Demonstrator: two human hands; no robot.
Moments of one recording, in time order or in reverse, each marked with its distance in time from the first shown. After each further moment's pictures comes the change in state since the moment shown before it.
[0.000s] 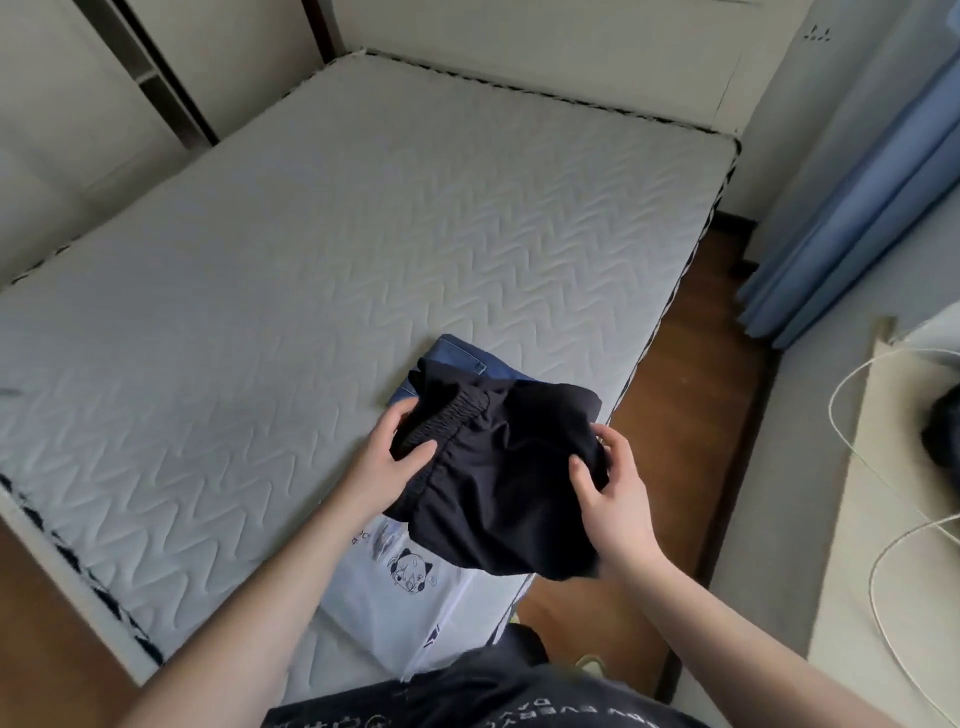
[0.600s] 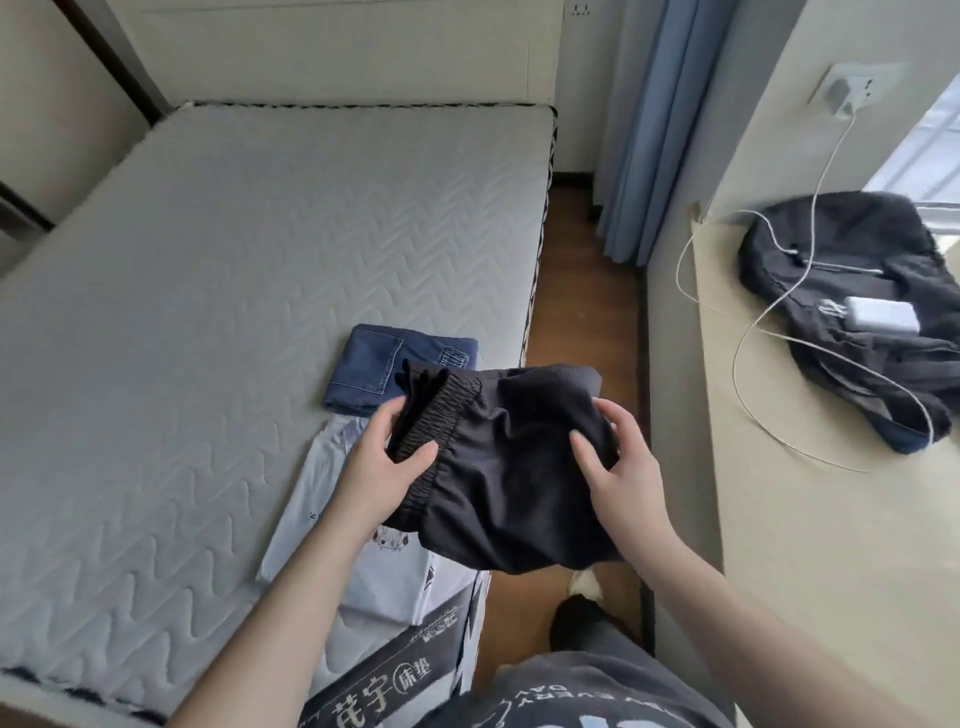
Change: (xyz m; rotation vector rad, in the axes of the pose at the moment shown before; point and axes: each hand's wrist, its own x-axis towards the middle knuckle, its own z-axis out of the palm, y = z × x) left_hand -0.127 0.014 0.034 -0.030 -0.231 0.103; right_hand -0.189 0.030 -0.045 0.041 0.349 -0.016
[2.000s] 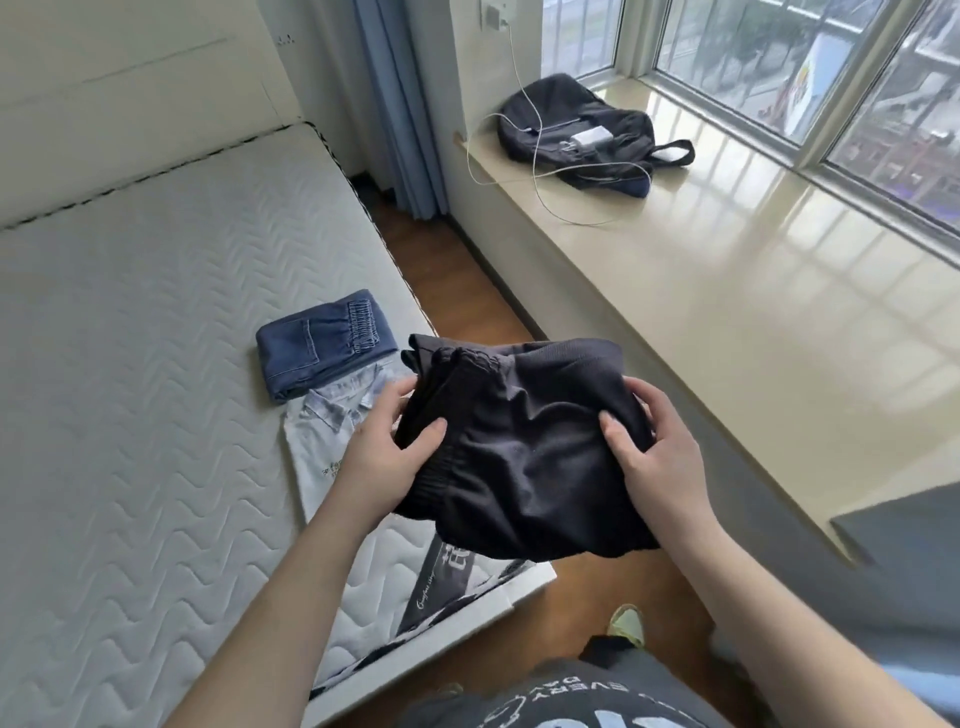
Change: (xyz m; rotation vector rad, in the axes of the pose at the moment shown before) left_hand -0.232 -0.079 -0.171 0.144 -0.591 0.306; right_hand -0.444 -0.035 0.148 0.038 0.679 0.143
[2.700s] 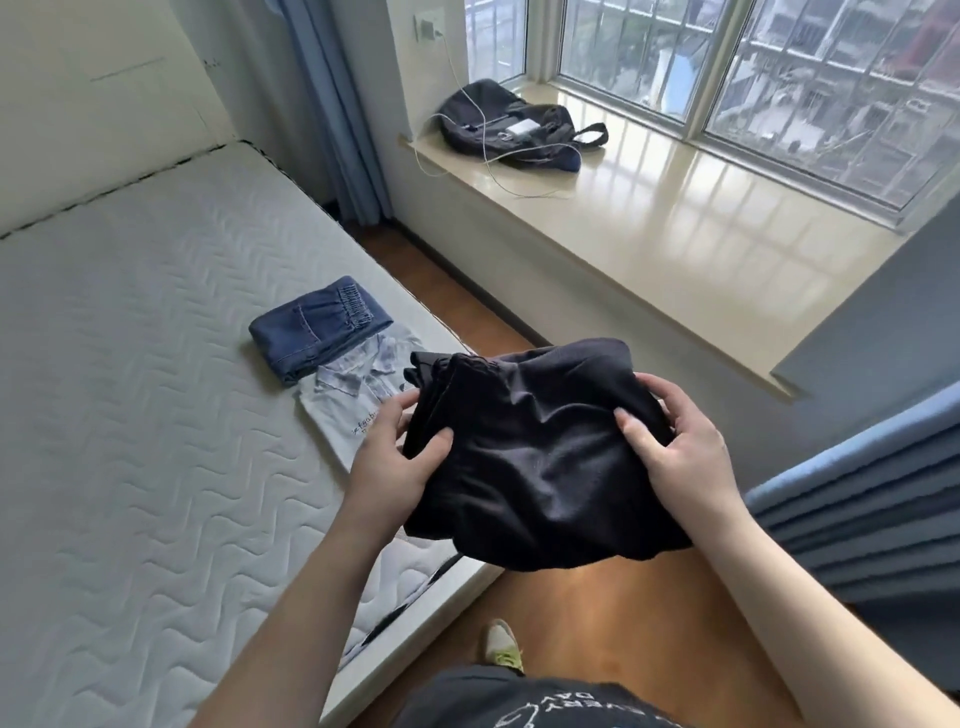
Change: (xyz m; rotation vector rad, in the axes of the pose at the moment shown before) left_hand -0.165 -0.075 -0.136 -0.034 -0.131 0.079; right_hand -0.249 -0.052 0.078 -0.121 0.221 0.000
